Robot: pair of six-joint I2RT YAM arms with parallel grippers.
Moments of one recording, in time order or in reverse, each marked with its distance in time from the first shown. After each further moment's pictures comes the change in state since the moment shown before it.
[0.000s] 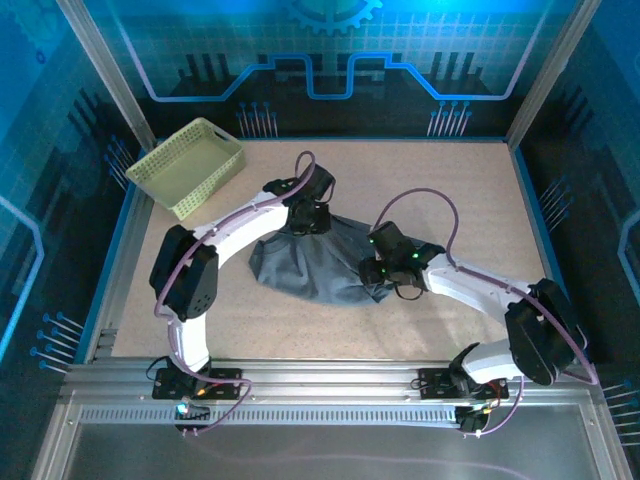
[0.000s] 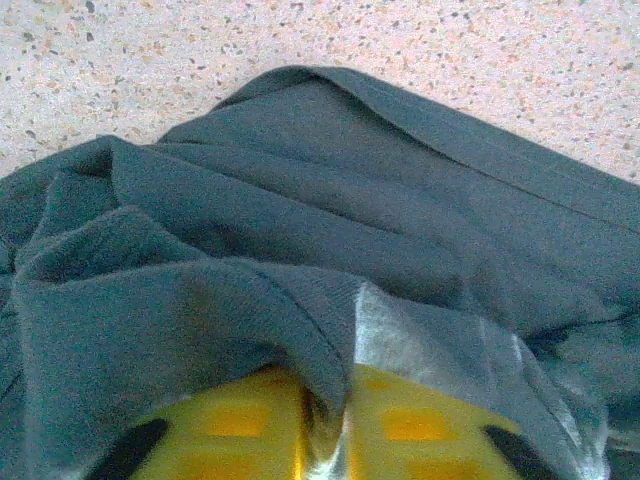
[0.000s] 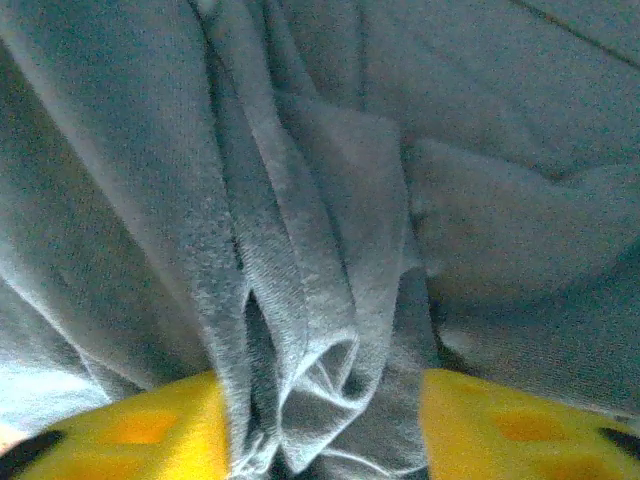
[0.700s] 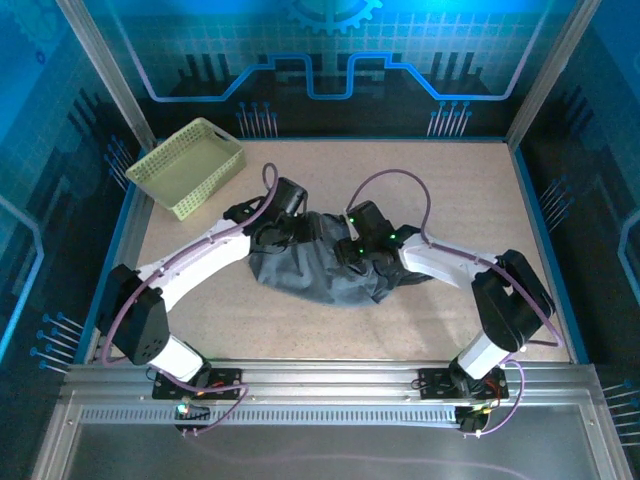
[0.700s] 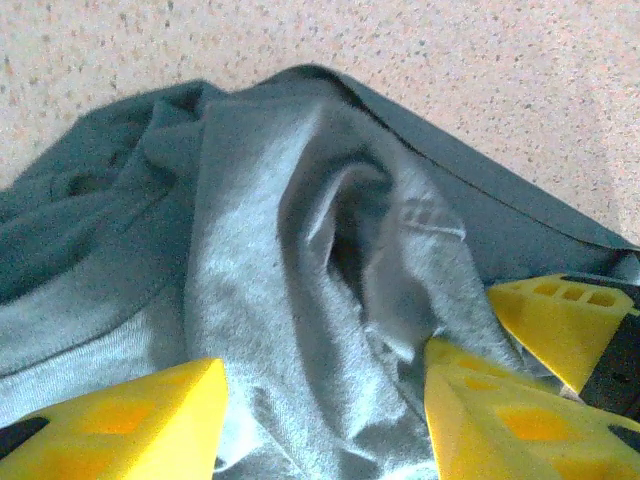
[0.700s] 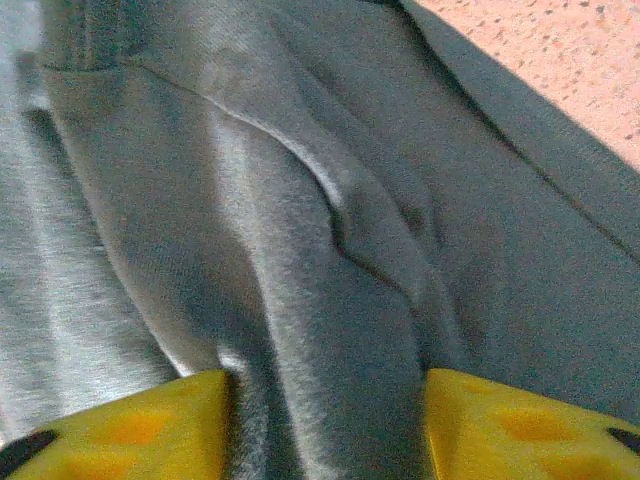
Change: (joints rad) left arm -0.011 -0.363 -0.346 0.156 -0.005 -0.126; right arm 0.000 0.233 0.197 0.146 -0.052 -0.144
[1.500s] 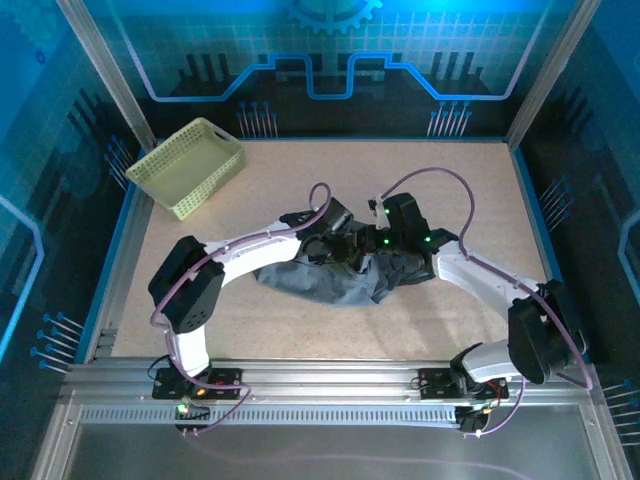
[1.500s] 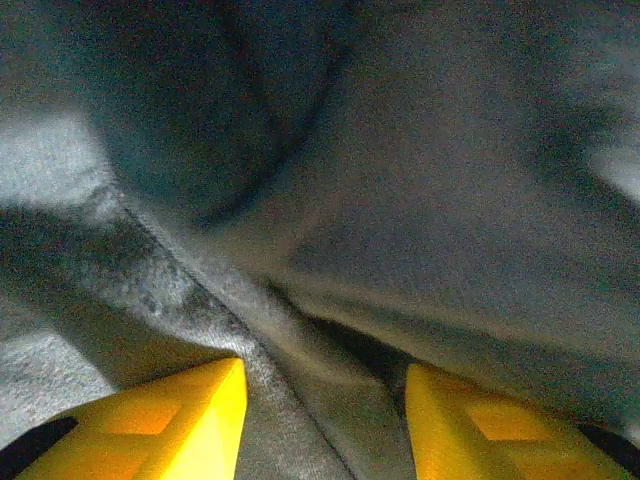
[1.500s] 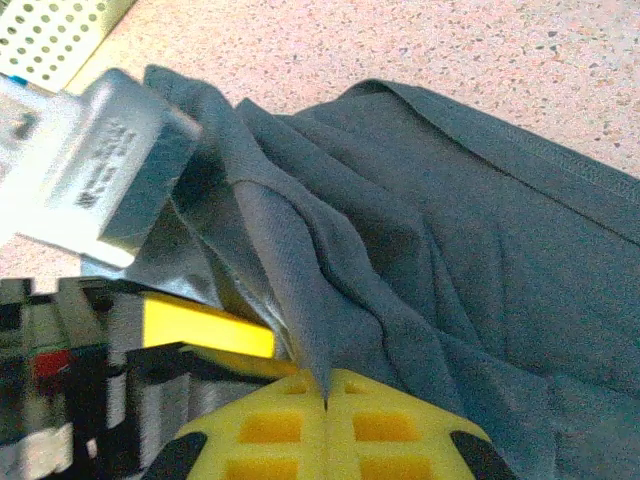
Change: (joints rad) left arm -0.158 0.309 0.116 0.057 0.026 -0.082; right arm -0.132 -0.230 -0.126 0.091 -0.237 0.186
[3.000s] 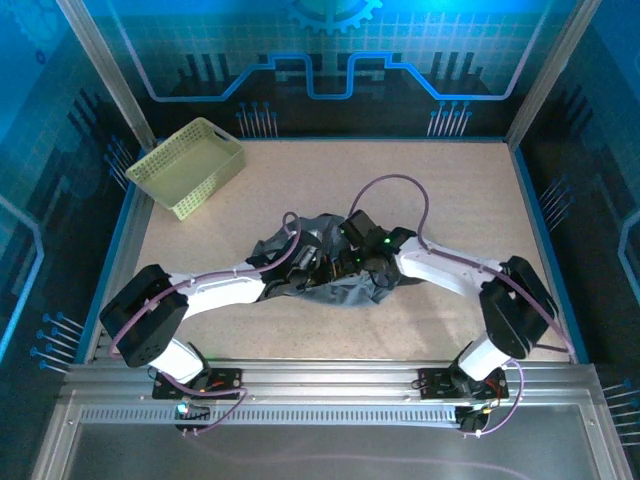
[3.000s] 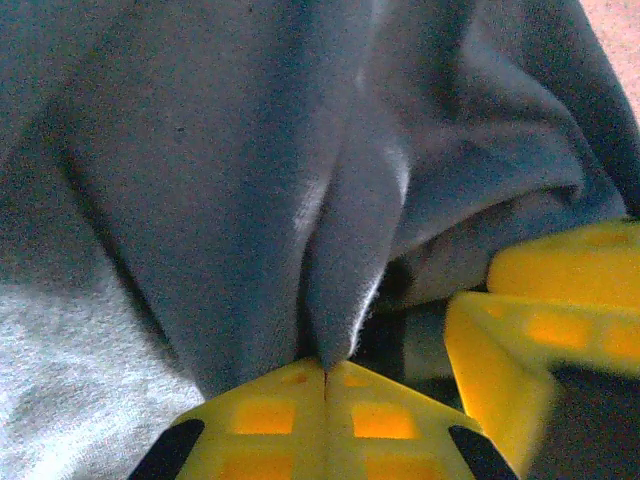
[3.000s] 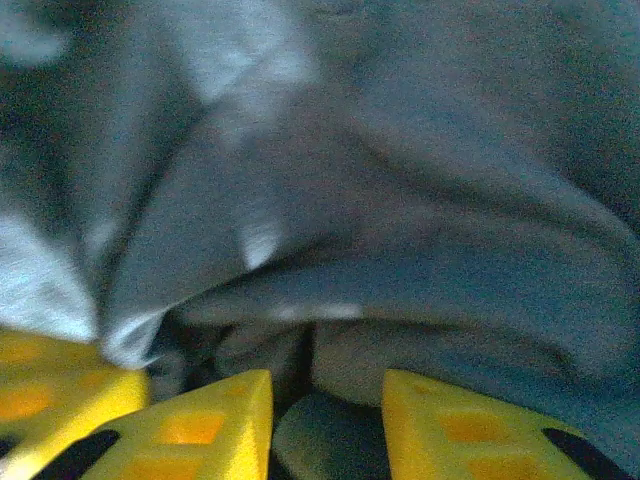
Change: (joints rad) left arm -0.026 -0.305 -0.540 0.520 0.045 -0.083; right arm 0.226 0.217 0.175 -0.333 0.315 0.045
